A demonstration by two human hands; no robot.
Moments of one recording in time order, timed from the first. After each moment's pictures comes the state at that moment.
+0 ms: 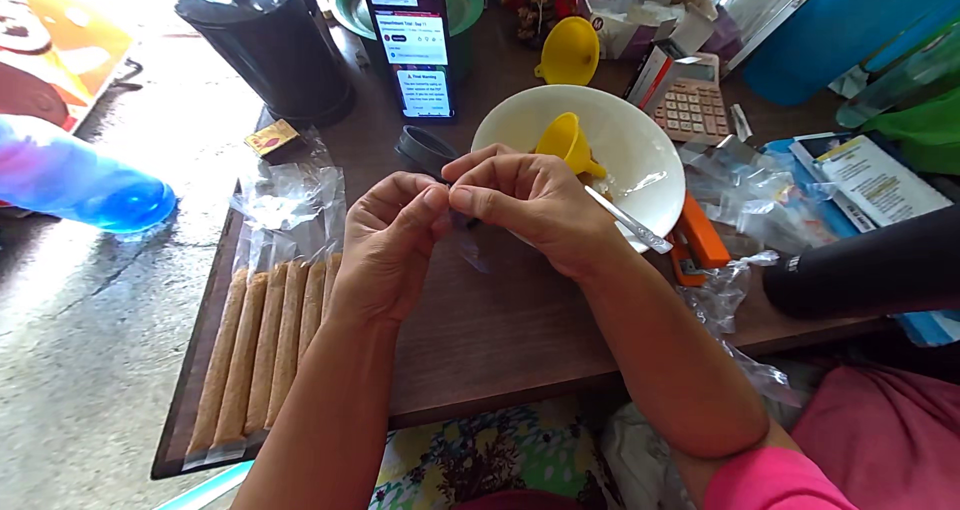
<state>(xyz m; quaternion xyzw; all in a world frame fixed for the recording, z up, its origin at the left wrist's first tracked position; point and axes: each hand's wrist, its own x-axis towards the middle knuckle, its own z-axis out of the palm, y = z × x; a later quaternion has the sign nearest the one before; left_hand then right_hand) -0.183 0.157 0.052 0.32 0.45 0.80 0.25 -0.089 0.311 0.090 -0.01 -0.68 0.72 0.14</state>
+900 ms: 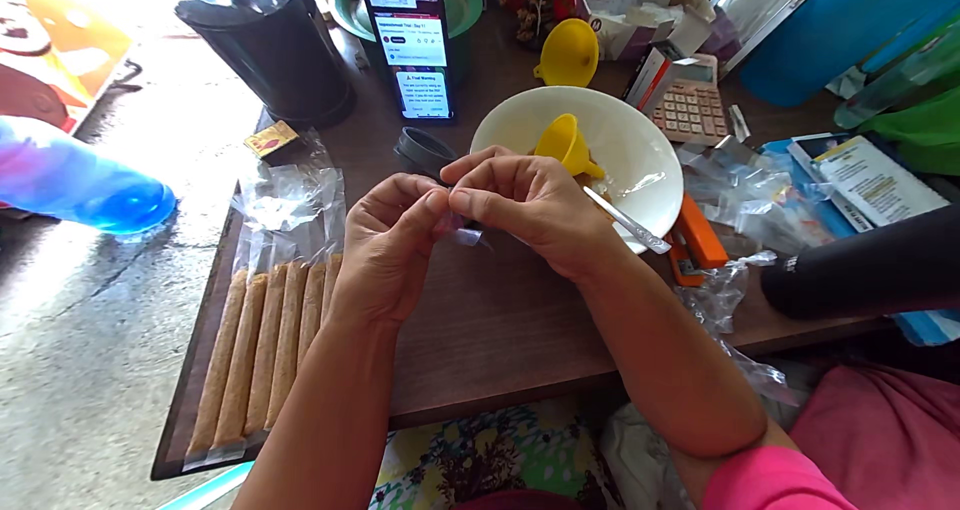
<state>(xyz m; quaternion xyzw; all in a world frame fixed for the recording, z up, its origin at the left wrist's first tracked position) -0.183 0.158 0.050 0.33 0.45 0.79 0.24 -0.089 0.310 0.089 0.00 -0.67 0.73 0.14</state>
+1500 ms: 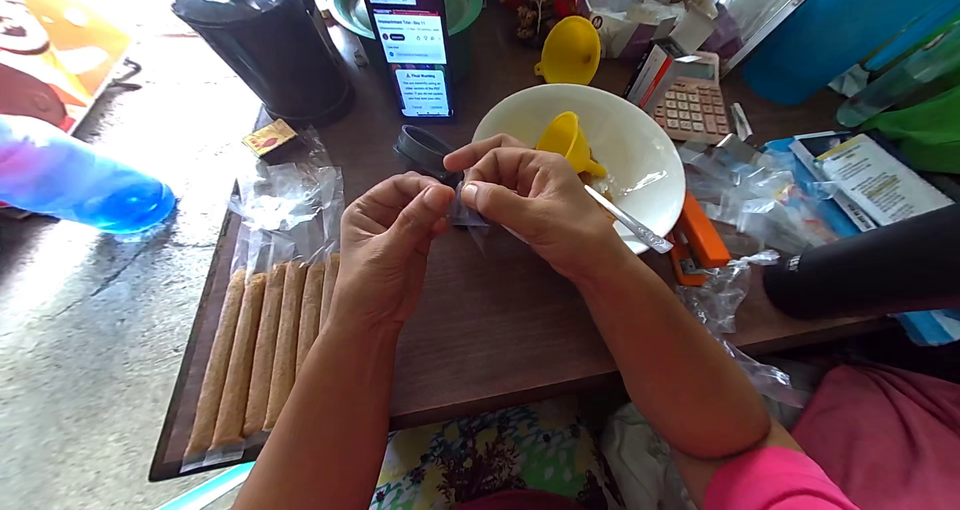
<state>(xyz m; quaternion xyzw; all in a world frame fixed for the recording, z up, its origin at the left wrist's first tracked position) -0.180 0.158 0.053 0.34 0.48 0.78 0.21 -0.090 0.309 0.088 0.00 -0.69 0.70 0.19</state>
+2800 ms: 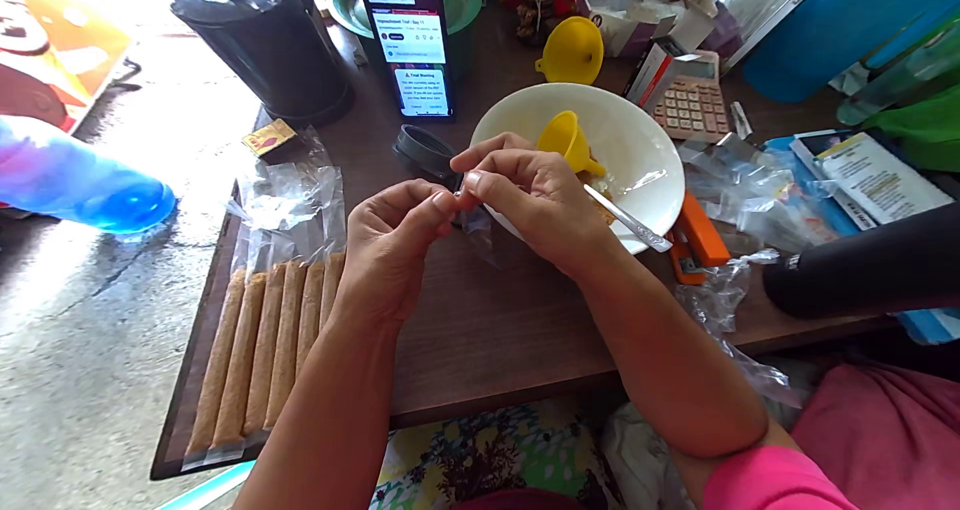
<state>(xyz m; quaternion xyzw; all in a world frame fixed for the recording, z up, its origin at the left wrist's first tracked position) -0.180 0.157 0.051 0.31 0.54 0.75 0.22 -0.091 0.312 0.086 -0.02 -0.77 0.60 0.21</state>
